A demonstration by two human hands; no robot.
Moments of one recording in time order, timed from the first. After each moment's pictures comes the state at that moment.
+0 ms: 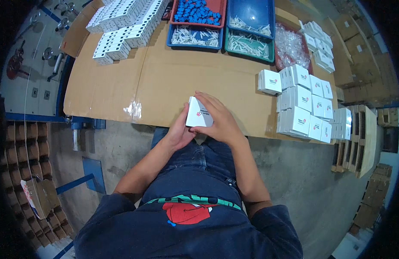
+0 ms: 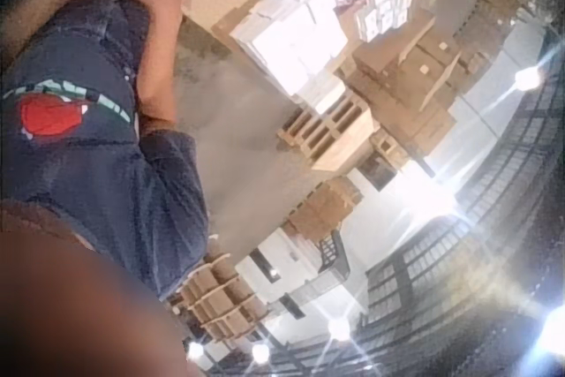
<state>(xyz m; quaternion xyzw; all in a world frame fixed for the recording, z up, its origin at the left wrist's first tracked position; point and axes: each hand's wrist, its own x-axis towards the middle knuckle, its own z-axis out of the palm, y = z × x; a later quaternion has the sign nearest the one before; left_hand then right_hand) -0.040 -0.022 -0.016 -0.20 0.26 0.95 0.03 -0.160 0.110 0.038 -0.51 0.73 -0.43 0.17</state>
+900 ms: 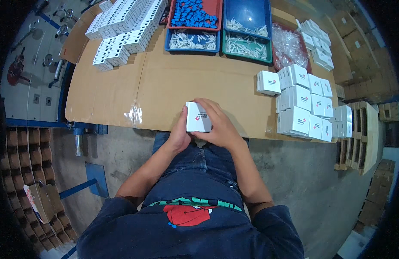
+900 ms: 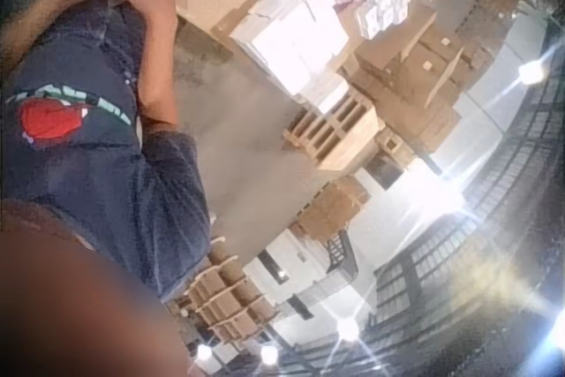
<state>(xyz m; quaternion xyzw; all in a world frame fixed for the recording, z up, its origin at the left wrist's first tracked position) -0.044 -0.015 -0.009 -0.23 0.34 0.91 -0.04 -0.156 0.113 0.037 -0.52 0.71 -0.45 0.16</state>
